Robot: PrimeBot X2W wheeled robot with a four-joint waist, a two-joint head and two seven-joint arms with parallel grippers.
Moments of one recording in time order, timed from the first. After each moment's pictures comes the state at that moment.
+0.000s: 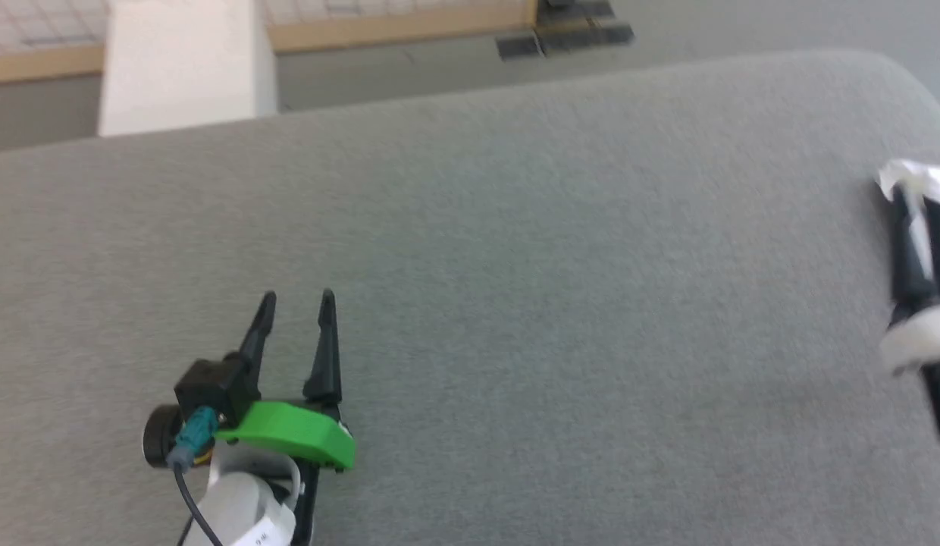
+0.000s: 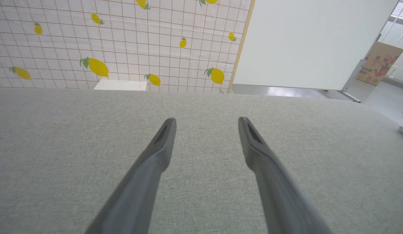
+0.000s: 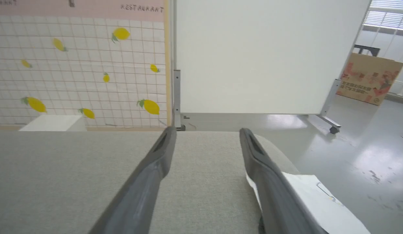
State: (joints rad) left arm -0.16 0.07 -0.10 0.19 -0.24 -0.05 -0.26; right arm -0.35 -0.35 -0.11 0.34 0.24 0.13 -0.21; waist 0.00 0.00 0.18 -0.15
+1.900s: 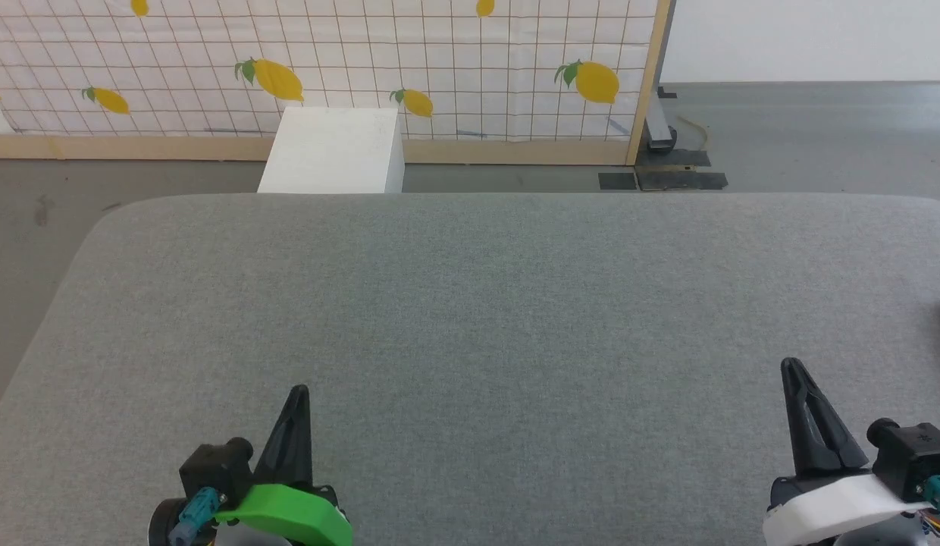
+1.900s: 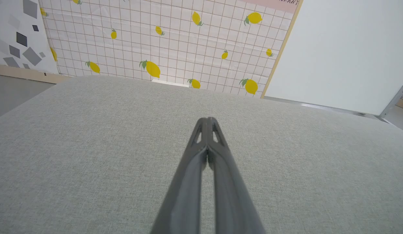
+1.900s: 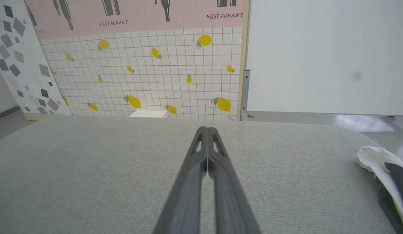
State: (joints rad) left arm 0.01 0.06 -0.07 0.21 -0.26 -0.07 -0.26; right arm 0.12 -0.08 -0.06 -0.06 0.13 0.13 -0.11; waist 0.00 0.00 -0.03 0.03
